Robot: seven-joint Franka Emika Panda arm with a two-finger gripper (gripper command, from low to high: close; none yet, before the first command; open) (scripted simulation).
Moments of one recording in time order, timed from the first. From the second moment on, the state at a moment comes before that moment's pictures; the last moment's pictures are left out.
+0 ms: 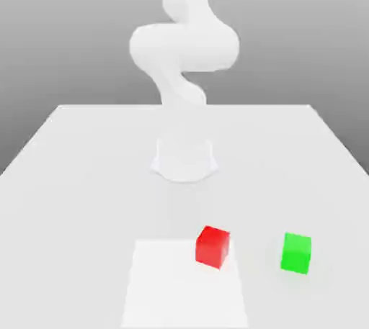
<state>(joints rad) -0.01 -0.73 0.03 -2.36 0.00 2.35 0.85</state>
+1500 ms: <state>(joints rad) 0.23 -0.06 0.26 -2.75 0.03 2.69 1.28</state>
